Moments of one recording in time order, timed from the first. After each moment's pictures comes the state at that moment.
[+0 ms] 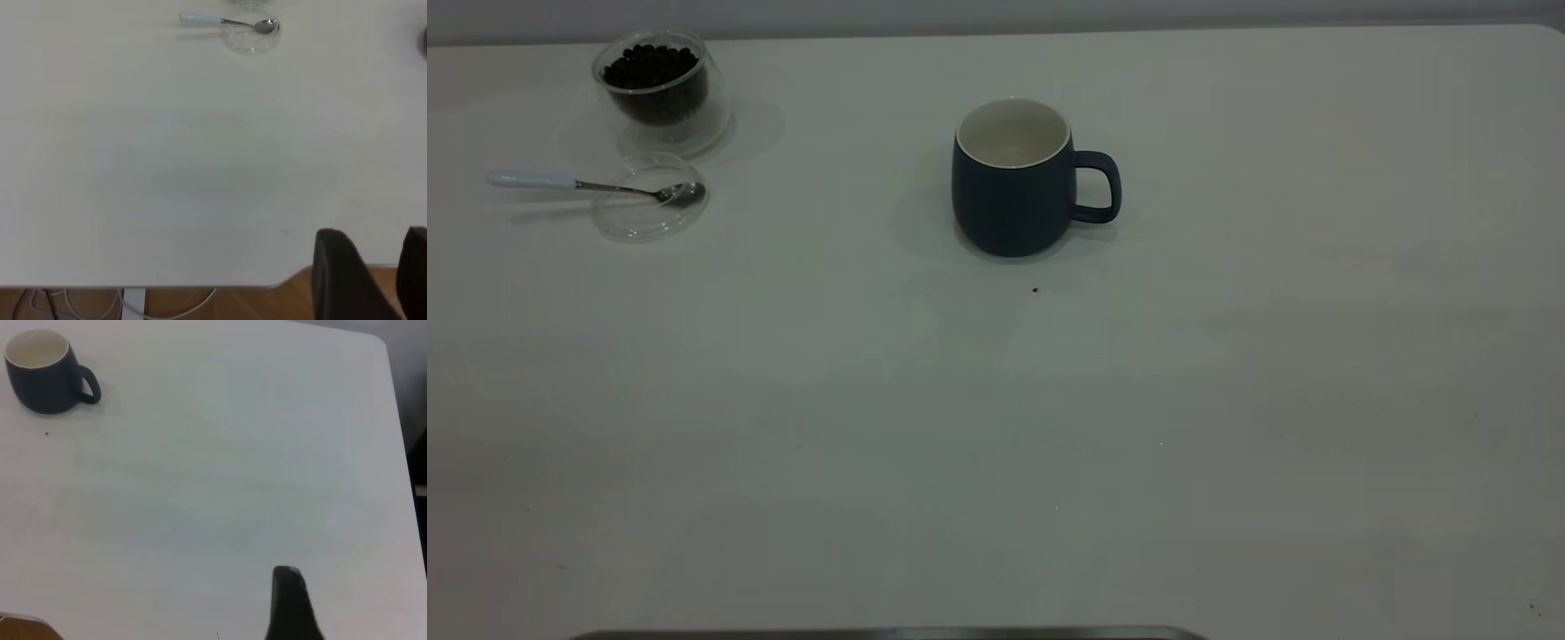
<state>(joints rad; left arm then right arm) -0.01 -0.02 -0.49 -0.03 1.14 -0.03 -0.07 -0.02 -0.49 0.13 1.16 -0.23</state>
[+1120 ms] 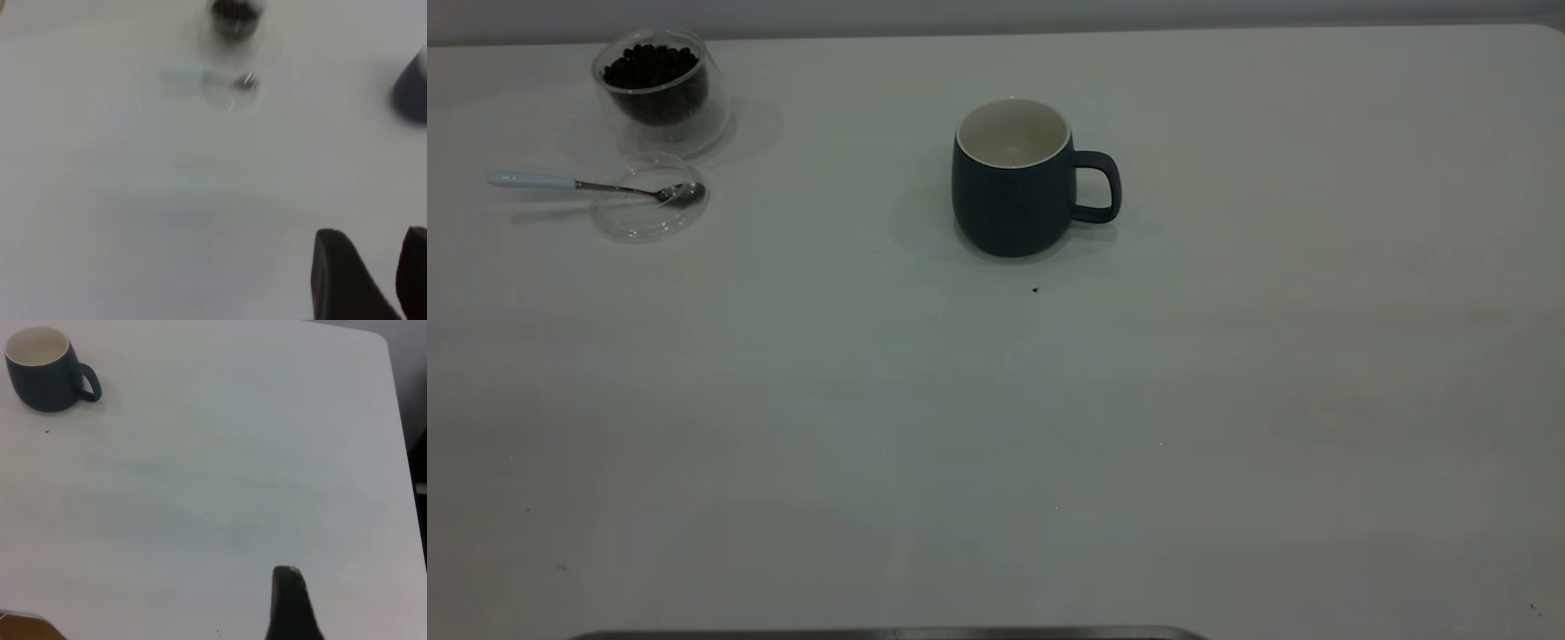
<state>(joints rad) -0.01 0.01 -0.50 -0.09 0.99 -0.05 -0.07 -0.02 -0.49 0.13 1.16 -0.23</state>
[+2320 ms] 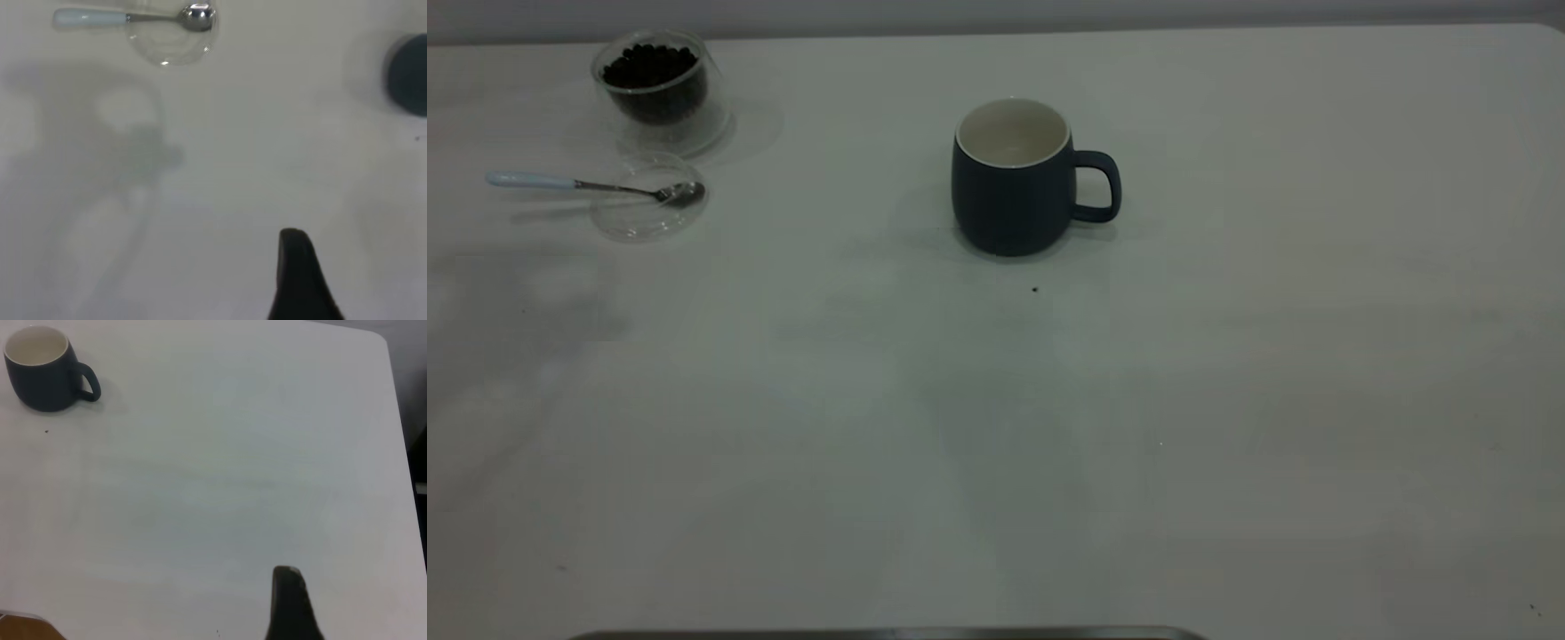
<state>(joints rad) 0.12 1.62 -1.28 -0.41 0.89 0.16 -0.07 -0.02 -0.49 0.13 1.16 -0.23</state>
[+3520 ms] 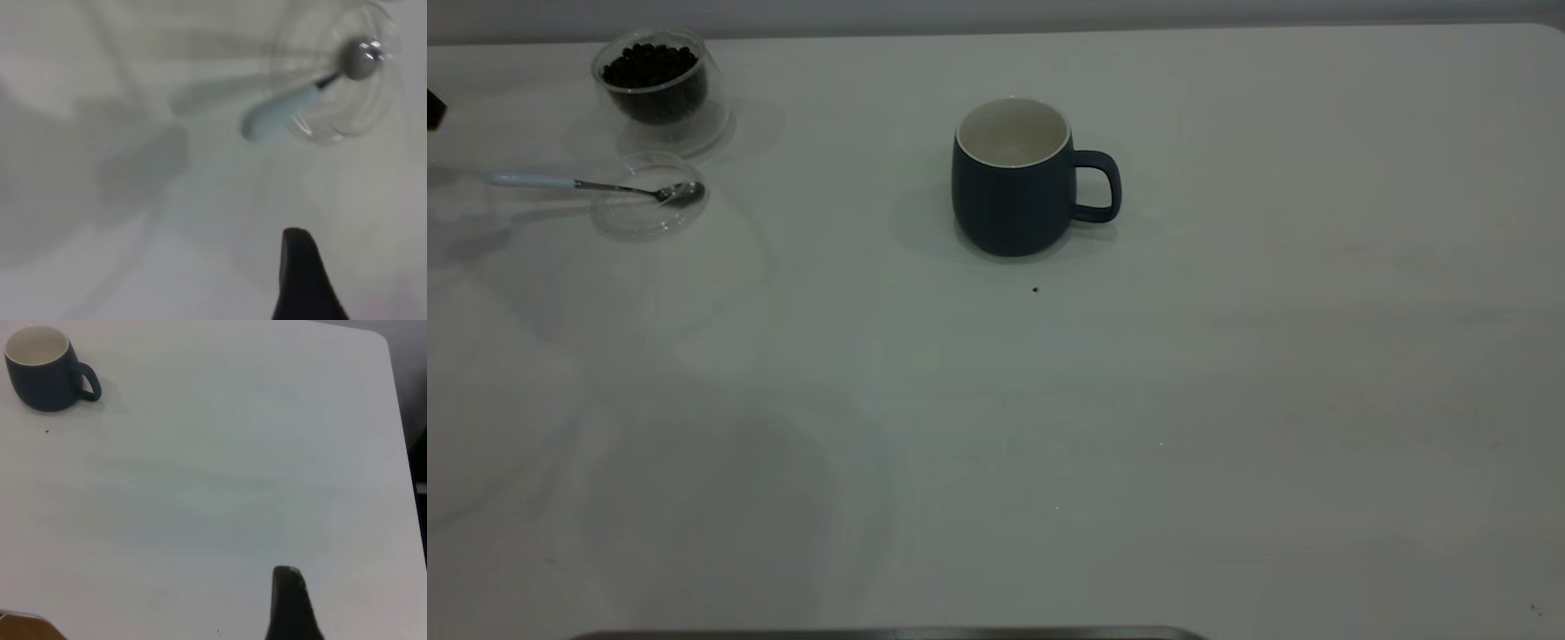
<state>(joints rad) 0.46 2.50 -1.88 -0.68 1.10 0.69 -0.07 -0.02 -0.49 0.13 1.16 -0.23</state>
